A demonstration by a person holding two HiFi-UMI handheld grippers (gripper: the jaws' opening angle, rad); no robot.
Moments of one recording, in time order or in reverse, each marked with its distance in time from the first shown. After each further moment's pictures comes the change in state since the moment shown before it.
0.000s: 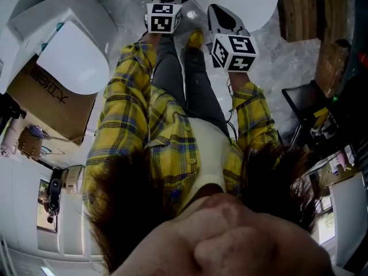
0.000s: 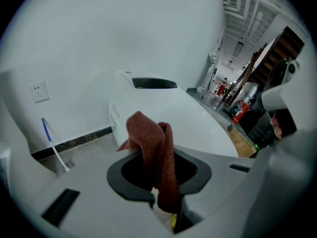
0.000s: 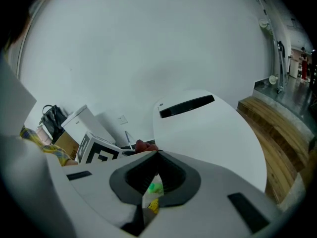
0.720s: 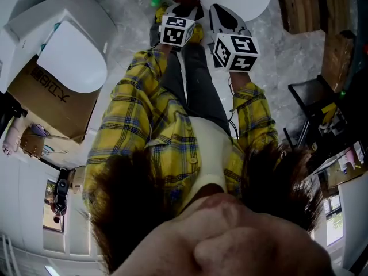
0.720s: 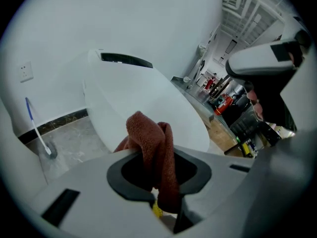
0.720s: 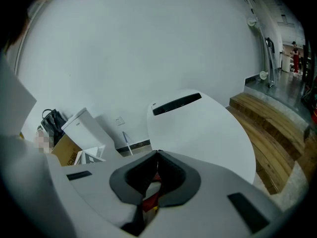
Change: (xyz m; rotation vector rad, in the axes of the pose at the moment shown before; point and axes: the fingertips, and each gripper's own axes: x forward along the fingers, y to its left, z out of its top) left arm -0.006 -0.107 -0.082 -0.002 0.113 -0.159; right arm -0.039 -0.023 -0.033 0.056 -0.030 -0.027
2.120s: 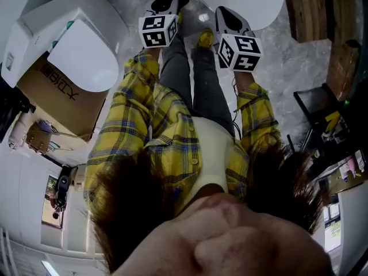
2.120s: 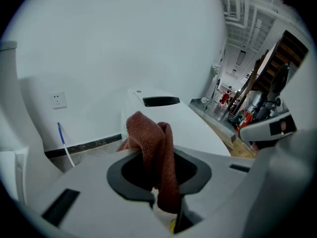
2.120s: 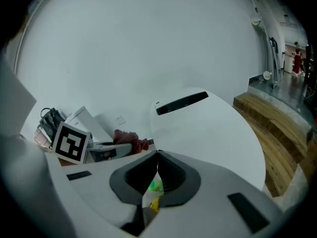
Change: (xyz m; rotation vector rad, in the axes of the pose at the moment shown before) left arm -0.085 0.100 0.086 -0.042 -0.228 0.202; right arm 0.028 0.016 0.009 -0.007 0.019 0.008
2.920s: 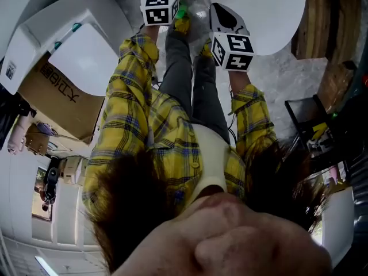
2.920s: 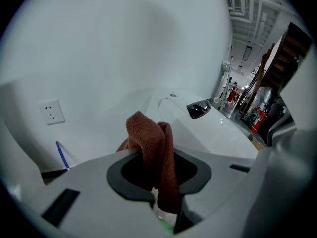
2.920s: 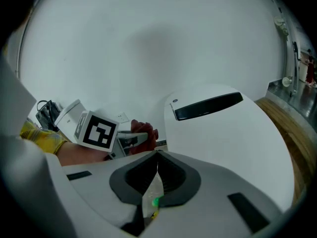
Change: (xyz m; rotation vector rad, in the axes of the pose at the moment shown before) left arm 0.088 0.132 0.066 0.030 -0.027 0.085; right arm 0.120 0.056 0.053 -0.095 0.058 0.048
